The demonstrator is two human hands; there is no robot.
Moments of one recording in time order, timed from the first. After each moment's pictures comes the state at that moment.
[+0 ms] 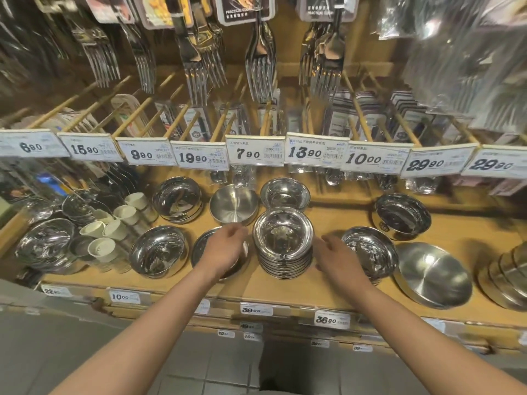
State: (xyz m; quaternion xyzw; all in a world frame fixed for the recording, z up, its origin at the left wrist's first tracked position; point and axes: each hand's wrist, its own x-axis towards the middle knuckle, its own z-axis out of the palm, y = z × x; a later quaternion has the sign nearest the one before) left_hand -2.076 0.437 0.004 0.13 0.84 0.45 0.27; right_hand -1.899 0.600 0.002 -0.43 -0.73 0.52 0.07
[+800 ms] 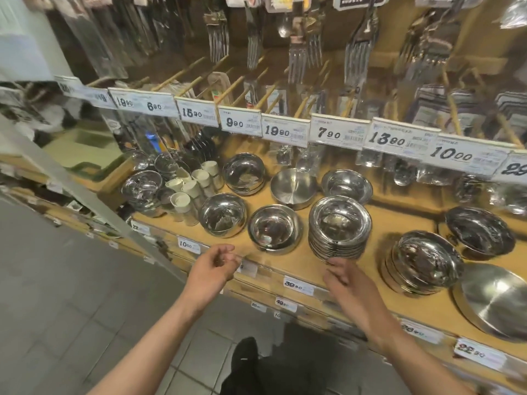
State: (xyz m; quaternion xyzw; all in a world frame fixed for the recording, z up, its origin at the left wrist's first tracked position) left_hand -2.020 0.272 -0.001 0.02 0.80 0.56 0.22; right_hand -1.869 0.517 0.001 -0.29 -0.78 0.55 -0.02
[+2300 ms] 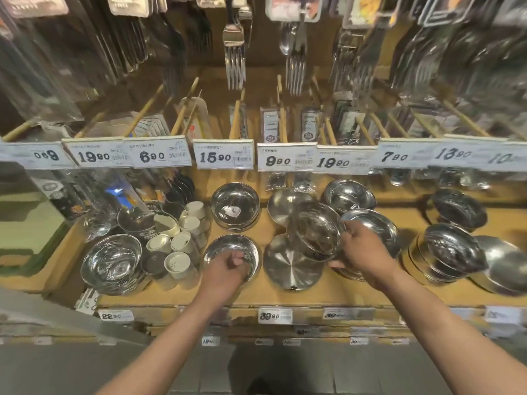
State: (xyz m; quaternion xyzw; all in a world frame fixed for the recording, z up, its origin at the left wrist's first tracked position) left_hand -2.194 0.265 -0.006 0.18 0.84 0.43 0.30; right_hand -2.030 0.487 0.025 -0.48 -0.69 0.54 0.11
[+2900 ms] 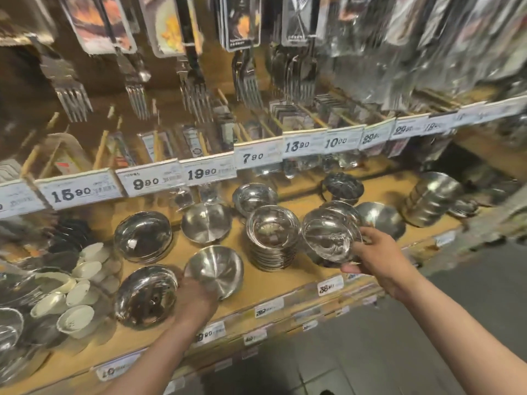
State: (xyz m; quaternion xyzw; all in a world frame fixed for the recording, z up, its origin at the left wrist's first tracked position) left_hand -2.121 0.349 -0.027 0.31 0.91 0.15 0.25; right_hand -1.840 0.515 0.060 -0.56 -0.52 0.58 0.27
